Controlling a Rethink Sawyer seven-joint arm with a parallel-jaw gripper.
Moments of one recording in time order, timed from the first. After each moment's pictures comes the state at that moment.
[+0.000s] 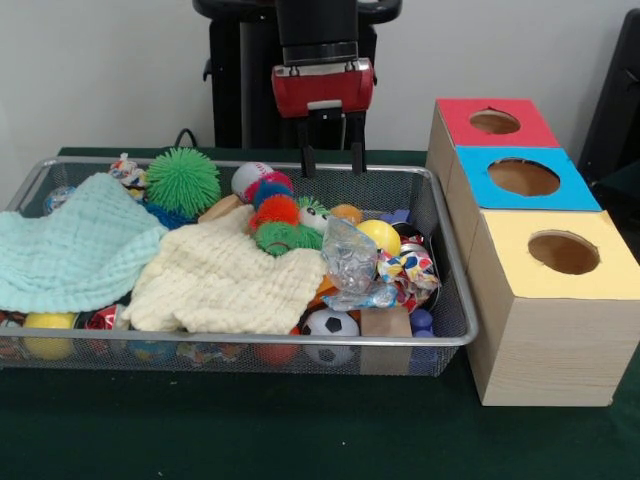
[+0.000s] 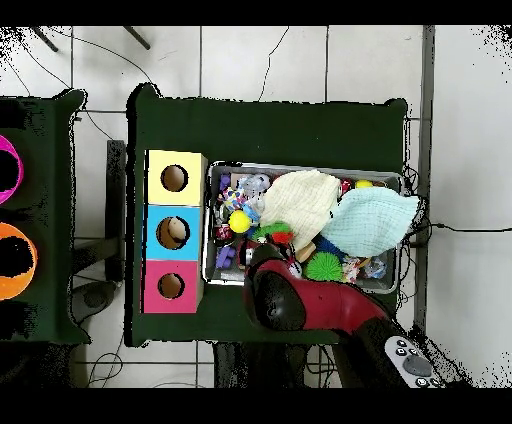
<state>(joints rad) -0.59 -0.78 0.30 2.13 -0.29 -0.04 1.65</state>
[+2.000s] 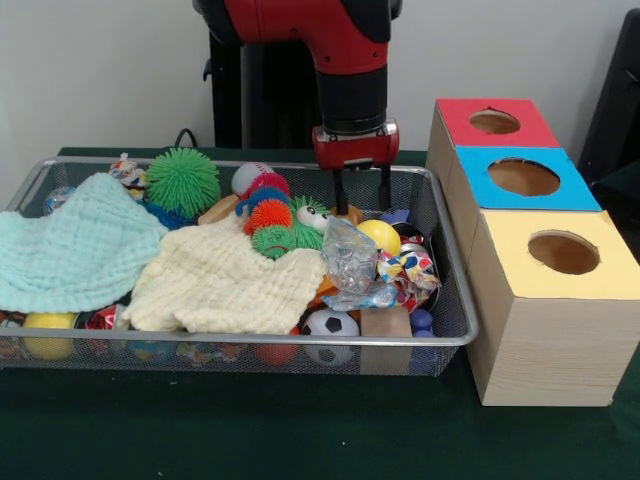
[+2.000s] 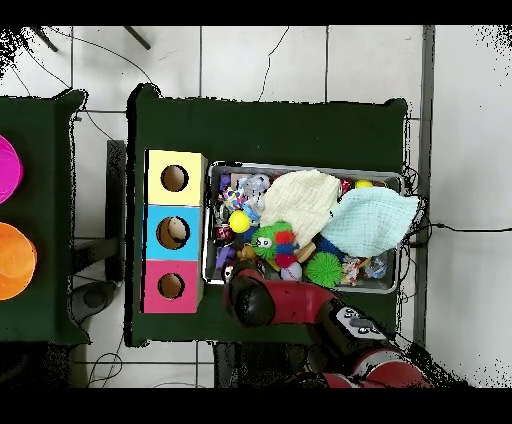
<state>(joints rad) -0.42 -0.51 0.17 2.05 -0.28 -0.04 1.65</state>
